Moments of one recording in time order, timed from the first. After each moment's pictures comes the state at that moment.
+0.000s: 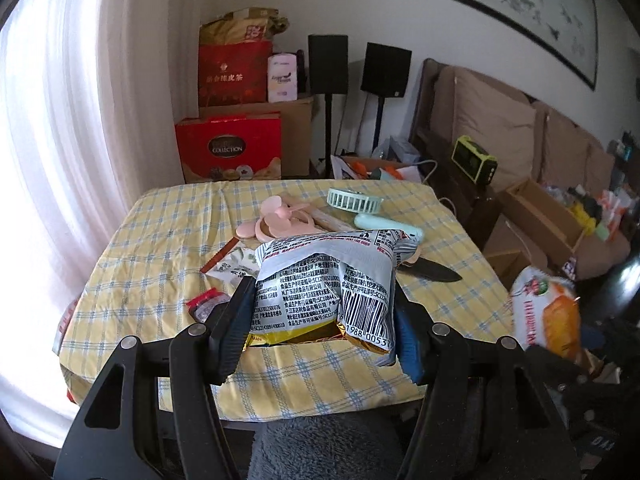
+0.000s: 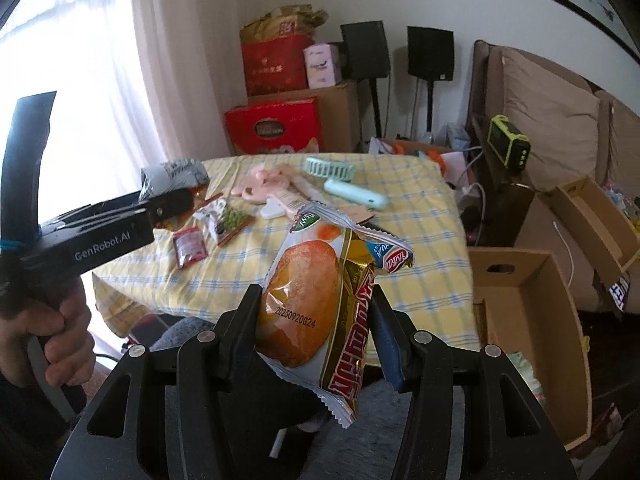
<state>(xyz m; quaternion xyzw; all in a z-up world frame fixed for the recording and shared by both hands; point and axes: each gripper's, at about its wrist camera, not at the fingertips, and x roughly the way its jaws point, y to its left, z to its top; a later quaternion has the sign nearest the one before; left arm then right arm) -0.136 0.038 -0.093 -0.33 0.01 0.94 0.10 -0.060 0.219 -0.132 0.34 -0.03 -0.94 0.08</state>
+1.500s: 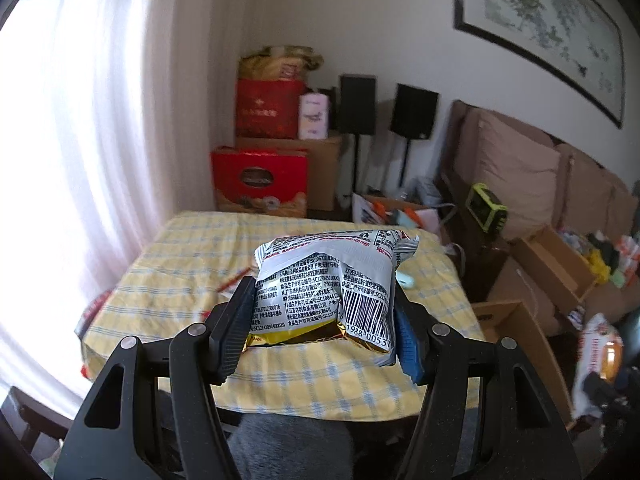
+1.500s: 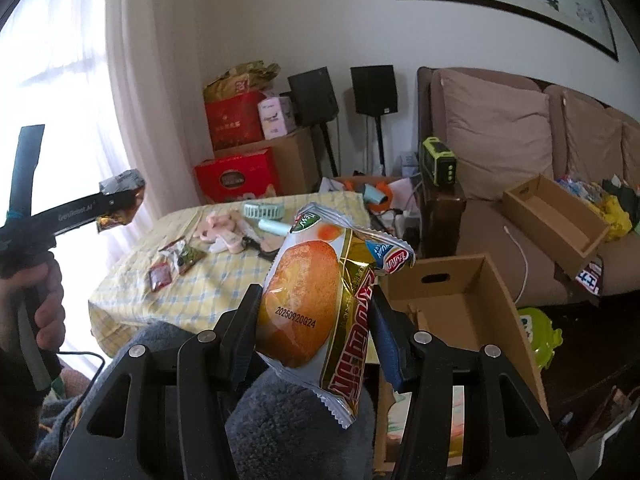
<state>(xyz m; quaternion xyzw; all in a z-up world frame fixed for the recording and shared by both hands) -0.098 0.060 -0.039 -0.28 -0.04 0.96 0.01 0.018 0.334 -0.101 0.26 -0.07 -0.96 0.05</state>
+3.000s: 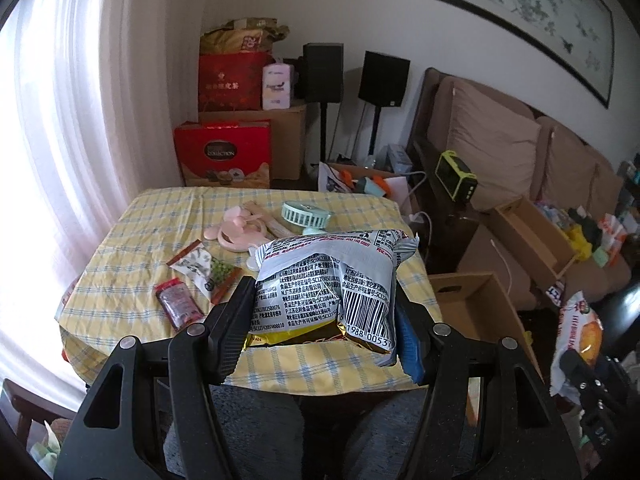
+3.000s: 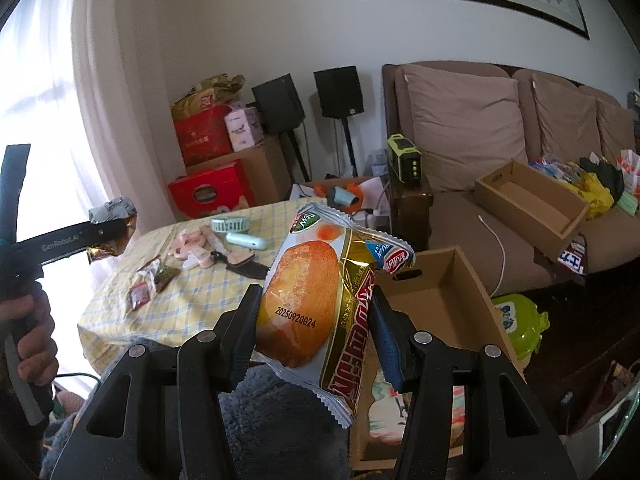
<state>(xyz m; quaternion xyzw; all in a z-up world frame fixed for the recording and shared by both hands) -0.098 0.124 -0.036 -0.34 -0.03 0.94 0.07 0.020 0.373 -0.102 0.27 -0.11 -0.96 0.00</state>
